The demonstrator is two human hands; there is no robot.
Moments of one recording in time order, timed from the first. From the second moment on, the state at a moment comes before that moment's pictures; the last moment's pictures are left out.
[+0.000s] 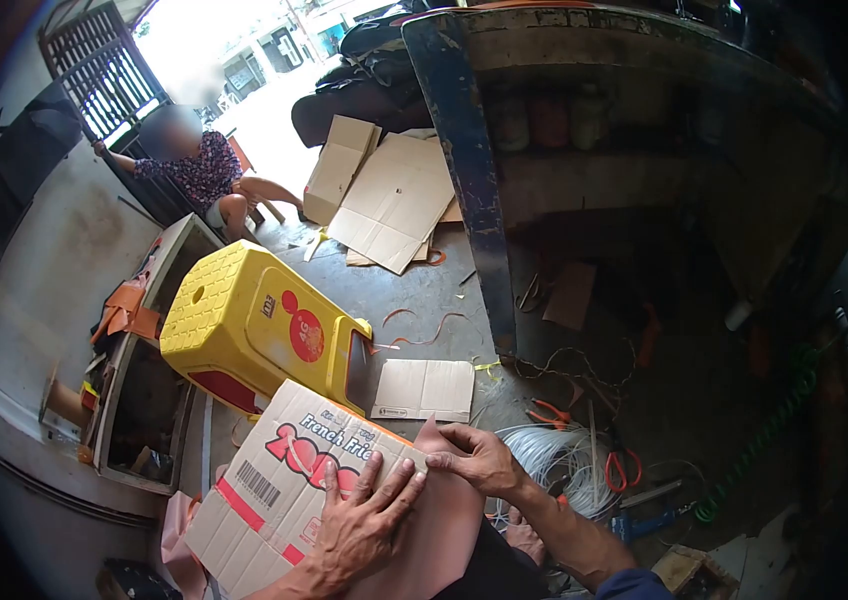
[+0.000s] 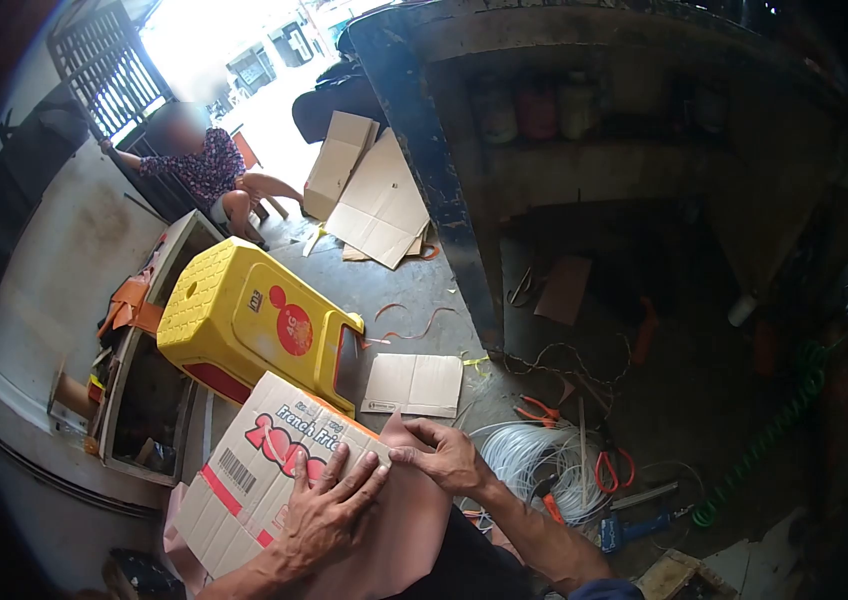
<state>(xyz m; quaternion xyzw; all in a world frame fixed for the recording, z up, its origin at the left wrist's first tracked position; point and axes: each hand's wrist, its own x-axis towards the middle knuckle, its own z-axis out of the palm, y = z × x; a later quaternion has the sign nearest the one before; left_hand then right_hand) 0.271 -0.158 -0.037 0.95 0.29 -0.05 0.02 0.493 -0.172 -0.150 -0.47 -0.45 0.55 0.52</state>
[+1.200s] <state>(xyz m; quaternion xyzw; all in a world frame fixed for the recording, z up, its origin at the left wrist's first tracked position) 0.271 -0.174 -0.048 0.96 0.29 -0.02 0.02 0.587 -0.358 -0.170 -0.72 -0.57 0.29 0.26</state>
